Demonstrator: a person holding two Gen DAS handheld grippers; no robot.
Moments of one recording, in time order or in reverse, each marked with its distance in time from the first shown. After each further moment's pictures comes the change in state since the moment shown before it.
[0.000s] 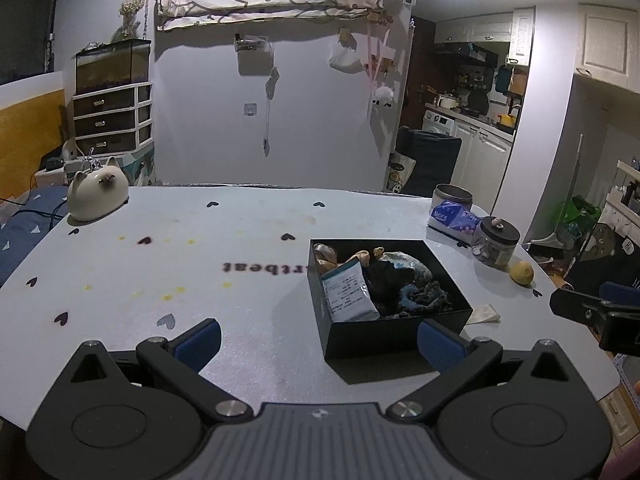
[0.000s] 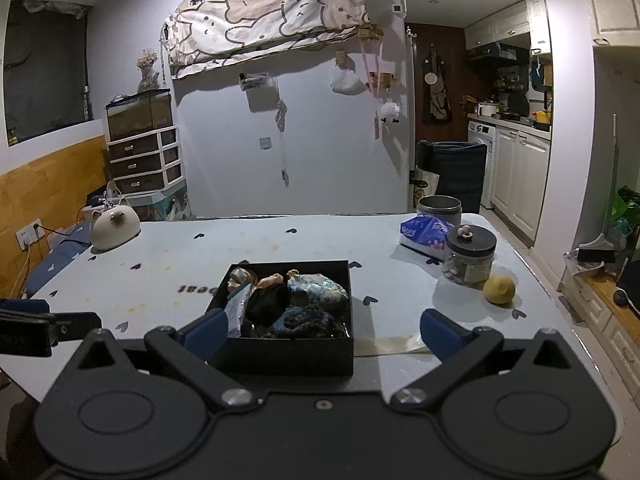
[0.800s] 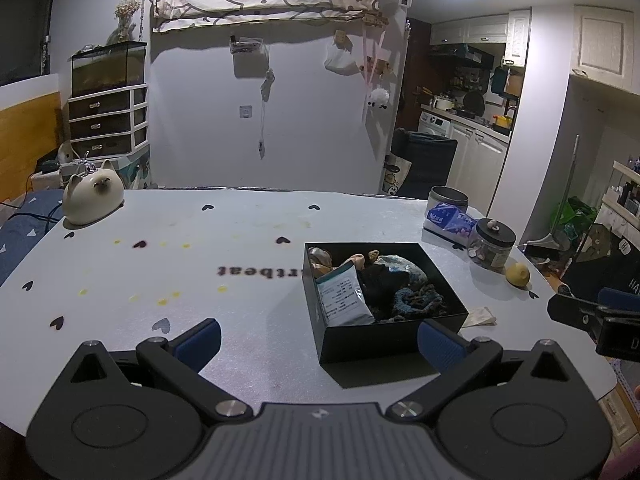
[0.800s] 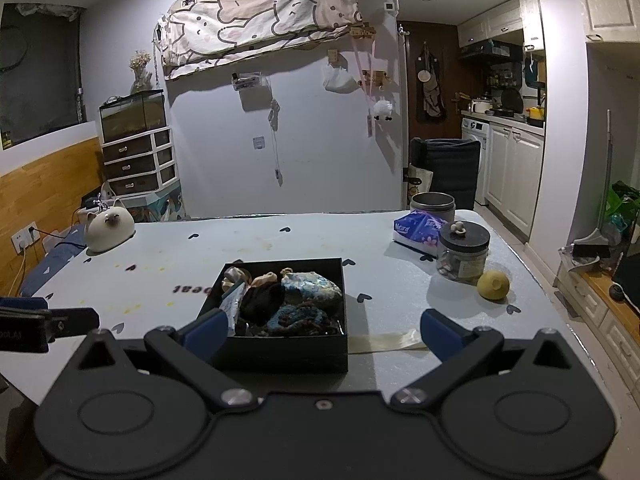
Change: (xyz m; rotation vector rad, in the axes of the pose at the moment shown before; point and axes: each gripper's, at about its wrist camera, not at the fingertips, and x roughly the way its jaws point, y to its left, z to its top) left arm -0.002 -0.005 0.001 0.003 -0.007 -0.007; right arm -0.002 -0.004 -0.001 0.010 0.003 -0.009
